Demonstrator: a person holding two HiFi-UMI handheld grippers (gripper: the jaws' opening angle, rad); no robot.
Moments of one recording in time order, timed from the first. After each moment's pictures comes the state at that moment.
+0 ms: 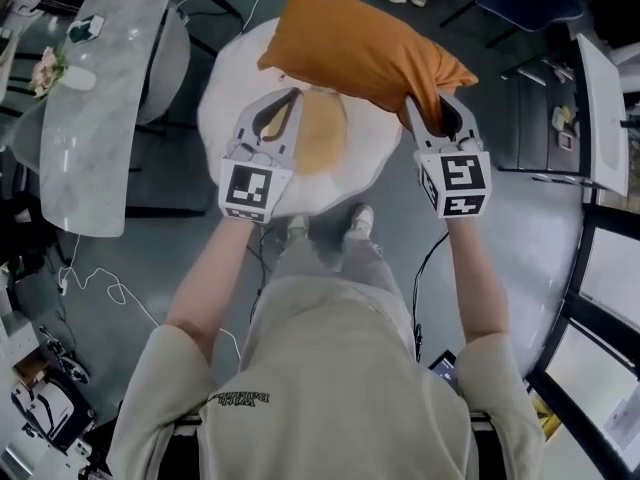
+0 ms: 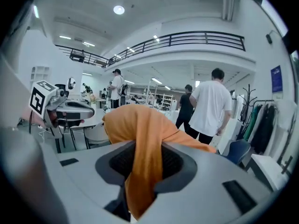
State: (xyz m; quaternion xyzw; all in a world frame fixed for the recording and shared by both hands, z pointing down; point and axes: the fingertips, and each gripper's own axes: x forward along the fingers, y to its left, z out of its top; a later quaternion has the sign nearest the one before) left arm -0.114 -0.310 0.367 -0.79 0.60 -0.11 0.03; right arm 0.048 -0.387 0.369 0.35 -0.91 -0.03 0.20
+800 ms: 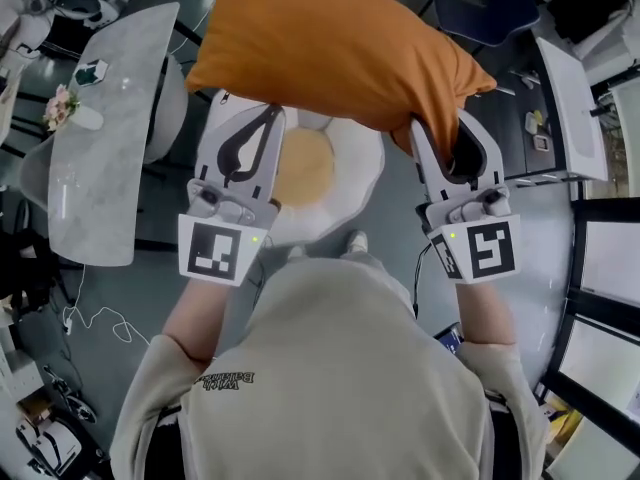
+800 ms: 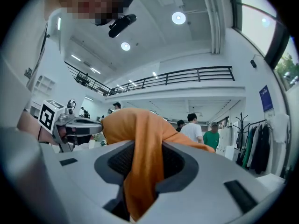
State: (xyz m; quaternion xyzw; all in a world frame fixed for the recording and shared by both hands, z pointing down) left arm -0.079 -0.245 0.159 -0.80 0.58 -0.02 0.14; right arm 0.074 -0.294 0.147 0.36 -0.93 -0.11 0.01
